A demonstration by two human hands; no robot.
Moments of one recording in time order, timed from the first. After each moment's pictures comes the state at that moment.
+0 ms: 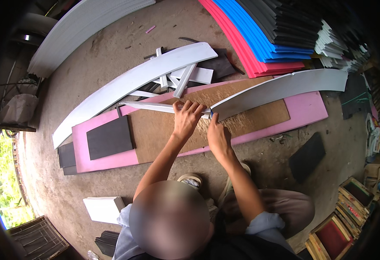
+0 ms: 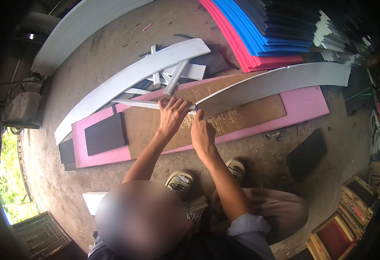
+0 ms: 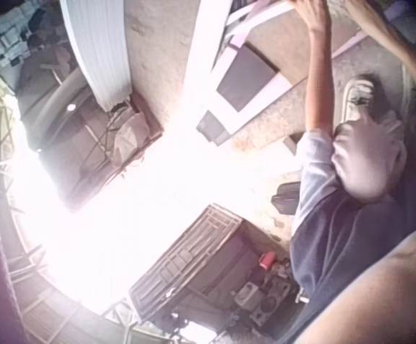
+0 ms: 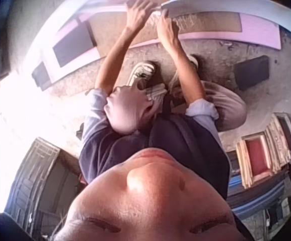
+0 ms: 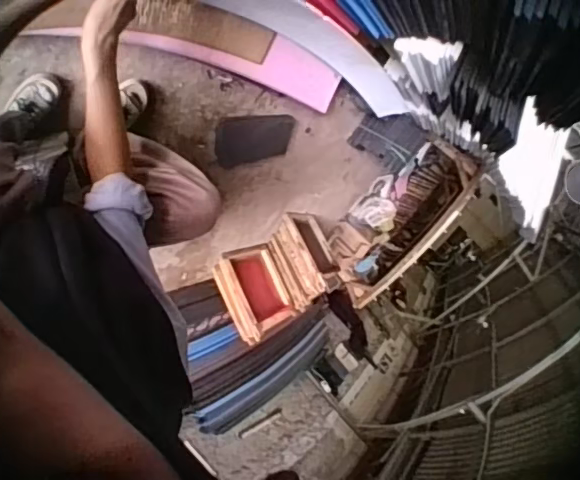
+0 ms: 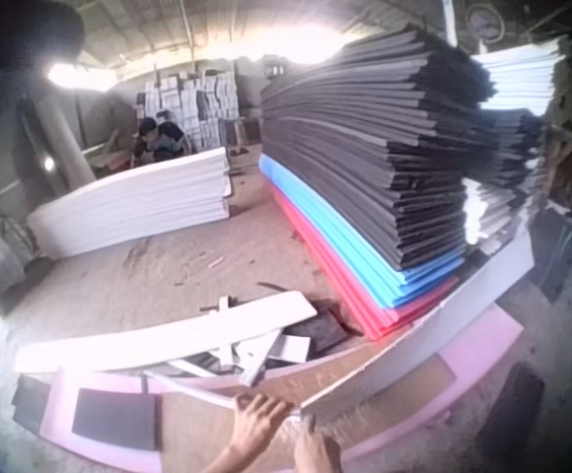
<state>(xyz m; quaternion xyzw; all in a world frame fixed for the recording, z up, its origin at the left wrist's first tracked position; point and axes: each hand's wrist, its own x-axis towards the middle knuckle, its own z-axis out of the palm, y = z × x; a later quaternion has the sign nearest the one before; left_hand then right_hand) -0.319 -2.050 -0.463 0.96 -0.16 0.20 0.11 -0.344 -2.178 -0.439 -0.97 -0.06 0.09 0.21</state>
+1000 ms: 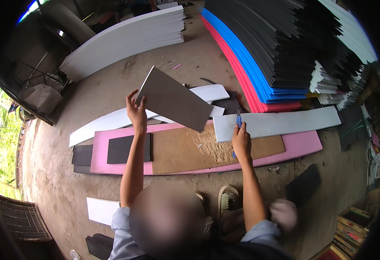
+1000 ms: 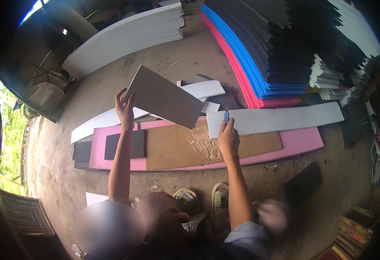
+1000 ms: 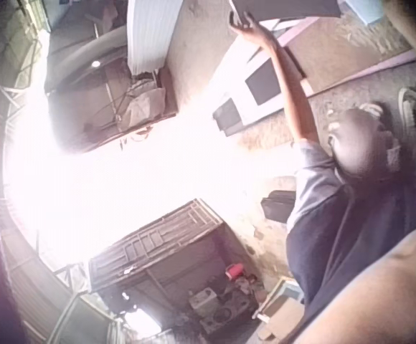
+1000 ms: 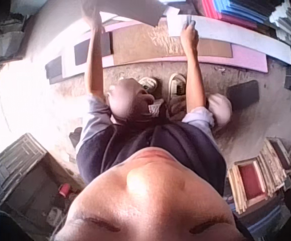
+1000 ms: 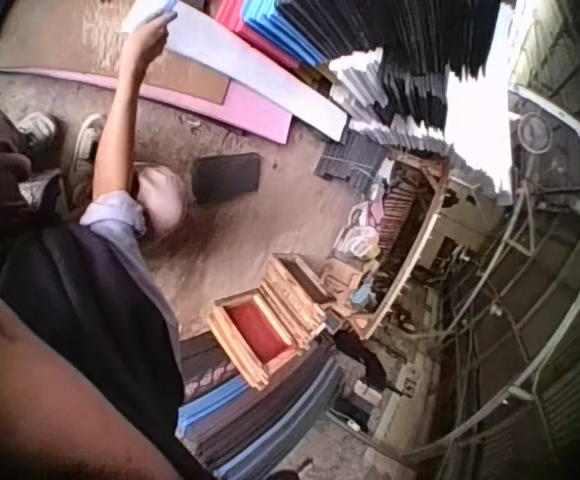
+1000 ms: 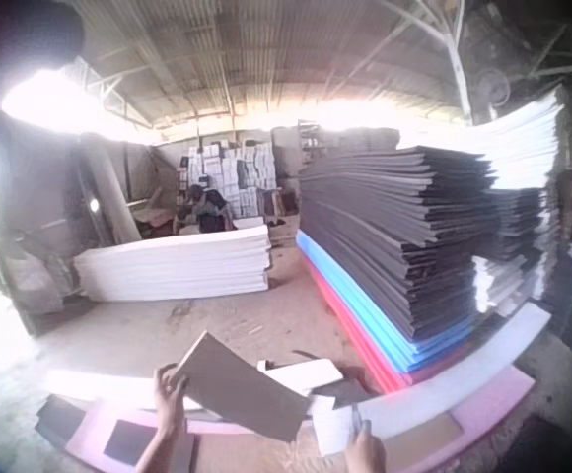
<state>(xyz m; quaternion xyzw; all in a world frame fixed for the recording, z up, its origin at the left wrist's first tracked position) -0.337 -1.881 -0.311 0.70 0.11 0.42 0.56 -0.304 -2.202 -0.384 -0.93 0.00 -0.03 0.37</state>
